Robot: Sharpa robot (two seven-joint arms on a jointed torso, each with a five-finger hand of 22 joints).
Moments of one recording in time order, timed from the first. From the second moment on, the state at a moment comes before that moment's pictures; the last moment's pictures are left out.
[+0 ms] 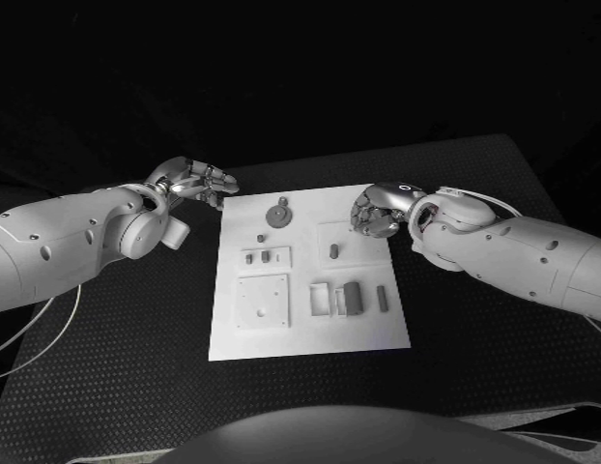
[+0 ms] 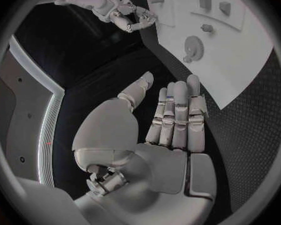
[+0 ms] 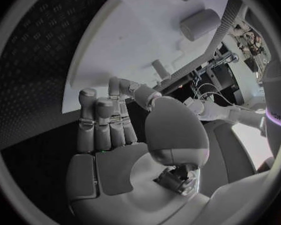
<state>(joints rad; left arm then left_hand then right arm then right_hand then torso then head) 1.20 -0.80 -0.09 1.14 -0.40 -0.17 0.23 1.10 -0.08 0.44 -0.29 0.07 0.91 0.17 0.28 0.49 1.15 0.11 0.07 0.35 1.01 -0.01 1.14 0.40 0.03 1.13 -0.10 0.18 1.22 1.14 -0.59 -0.05 1.14 -1.50 -0.23 0.02 1.16 -0.07 0.67 -0.23 0.33 1.01 0.12 0.30 0.57 1.34 0.02 0.17 0.53 1.21 -0.08 1.28 0.80 0.20 1.14 -0.02 0.93 1.31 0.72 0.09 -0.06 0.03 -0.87</state>
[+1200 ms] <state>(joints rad) 1.20 -0.76 -0.12 1.30 -0.07 -0.07 0.19 1.02 -0.07 0.35 -0.29 0.05 0.79 0.17 0.23 0.47 1.03 0.14 0.07 0.30 1.00 0.02 1.13 0.41 0.03 1.13 -0.08 0.16 1.22 1.14 -0.64 0.02 1.17 -0.47 -0.12 0.16 1.13 -0.03 0.67 -0.25 0.33 1.01 0.12 0.30 0.58 1.33 0.02 0.17 0.55 1.20 -0.09 1.28 0.80 0.20 1.14 -0.02 0.93 1.31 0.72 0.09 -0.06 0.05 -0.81</state>
